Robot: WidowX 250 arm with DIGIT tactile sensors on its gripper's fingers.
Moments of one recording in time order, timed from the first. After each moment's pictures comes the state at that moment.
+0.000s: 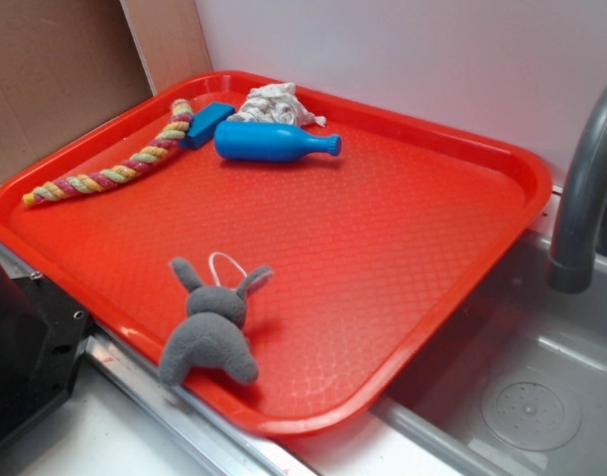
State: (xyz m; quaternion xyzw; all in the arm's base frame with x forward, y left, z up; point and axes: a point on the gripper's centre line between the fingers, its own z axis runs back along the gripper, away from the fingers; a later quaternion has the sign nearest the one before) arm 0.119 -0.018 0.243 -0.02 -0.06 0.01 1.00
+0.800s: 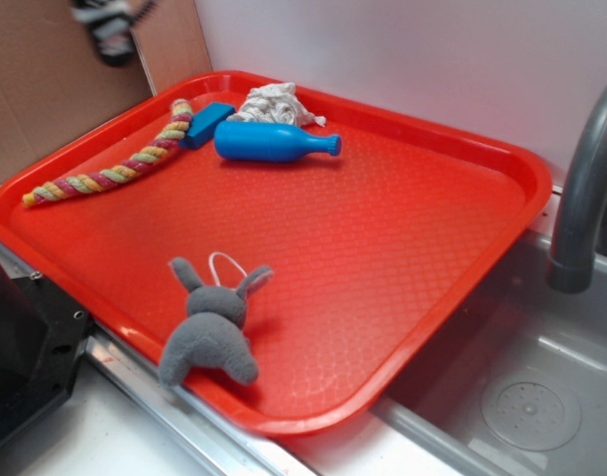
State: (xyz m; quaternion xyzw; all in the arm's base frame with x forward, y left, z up) arm 0.227 0.043 0.141 0.04 -0.05 -0.25 0.97
